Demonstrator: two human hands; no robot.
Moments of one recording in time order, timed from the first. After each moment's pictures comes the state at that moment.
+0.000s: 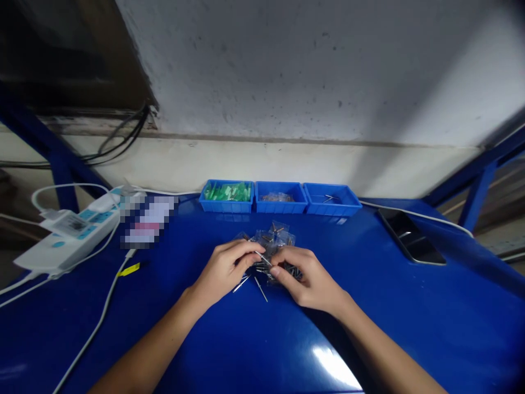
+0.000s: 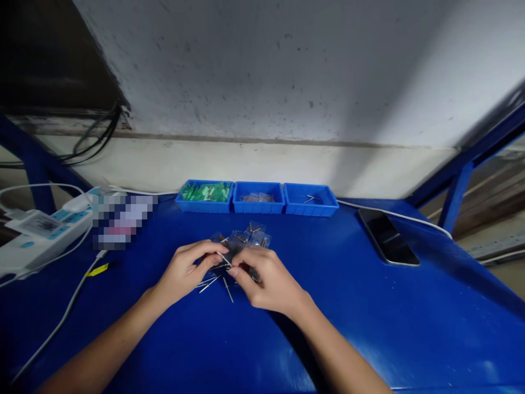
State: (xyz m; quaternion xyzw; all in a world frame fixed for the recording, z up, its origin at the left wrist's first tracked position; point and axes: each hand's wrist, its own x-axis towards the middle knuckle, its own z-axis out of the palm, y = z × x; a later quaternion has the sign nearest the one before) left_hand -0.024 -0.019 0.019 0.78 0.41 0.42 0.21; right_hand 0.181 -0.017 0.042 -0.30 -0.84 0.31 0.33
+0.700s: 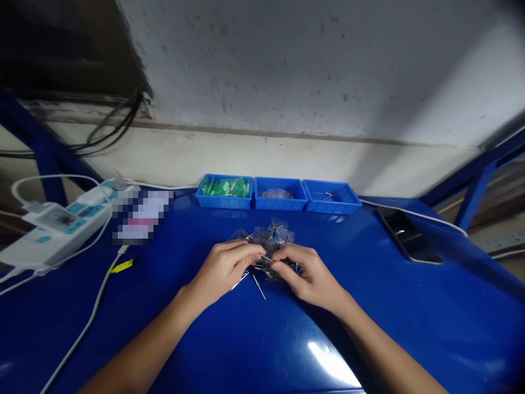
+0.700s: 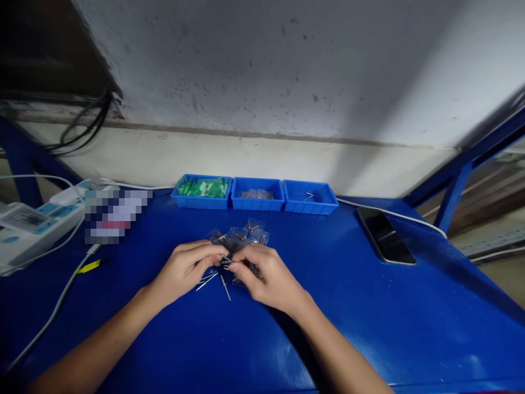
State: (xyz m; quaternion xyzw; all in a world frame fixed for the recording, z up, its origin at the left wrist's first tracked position) left_hand -0.023 -0.021 0.019 0.80 0.40 0.39 0.23; right_hand 0.183 -0.016 0.038 -0.32 -0.82 0.33 0.34
